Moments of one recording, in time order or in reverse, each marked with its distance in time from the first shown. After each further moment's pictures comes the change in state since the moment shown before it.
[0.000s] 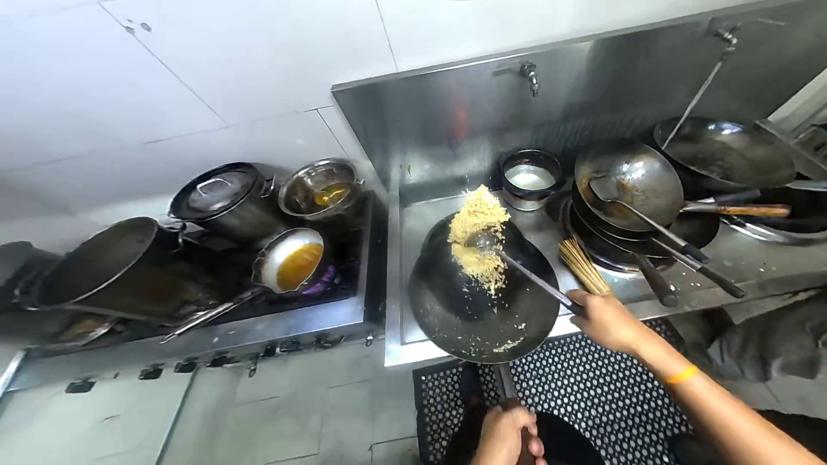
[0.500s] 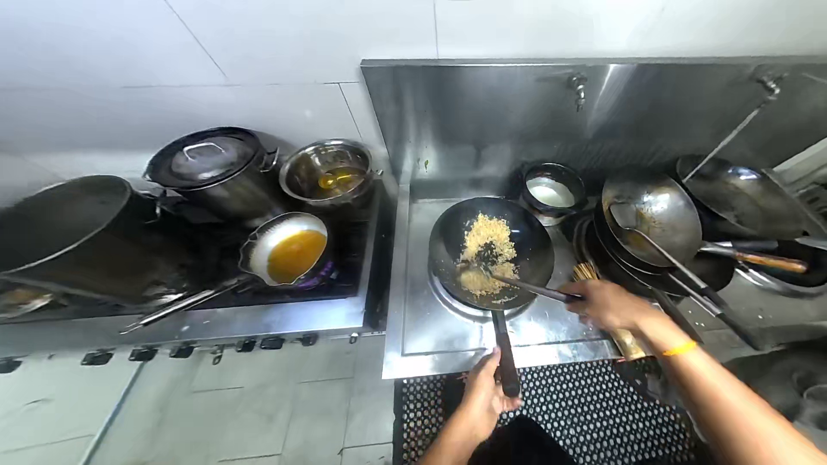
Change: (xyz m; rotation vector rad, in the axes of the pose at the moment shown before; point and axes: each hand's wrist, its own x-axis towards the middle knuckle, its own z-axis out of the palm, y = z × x) left_hand 0.117 0.094 -0.058 -0.043 -0.119 0.097; right_hand 0.087 -0.077 -0.056 0.000 -0.235 0.022
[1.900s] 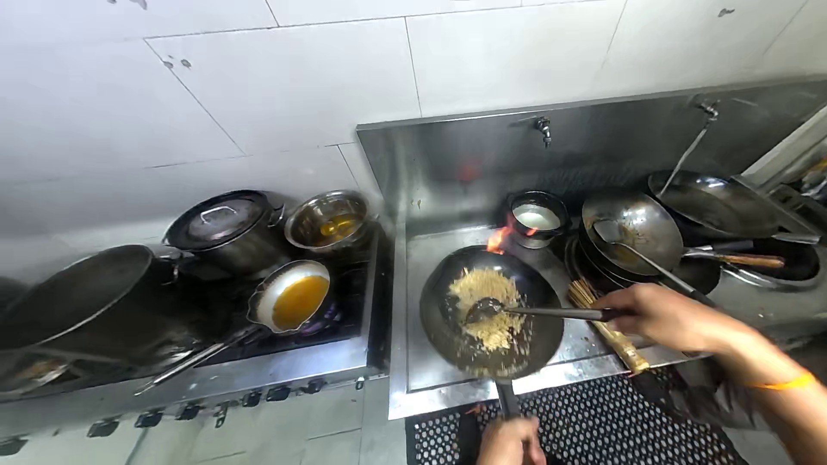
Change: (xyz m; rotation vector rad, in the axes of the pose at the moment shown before) left_hand -0.098 0.002 0.052 -0.049 0.015 -0.117; right_hand -0.114 0.006 -0.066 -0.068 0.135 -0.158
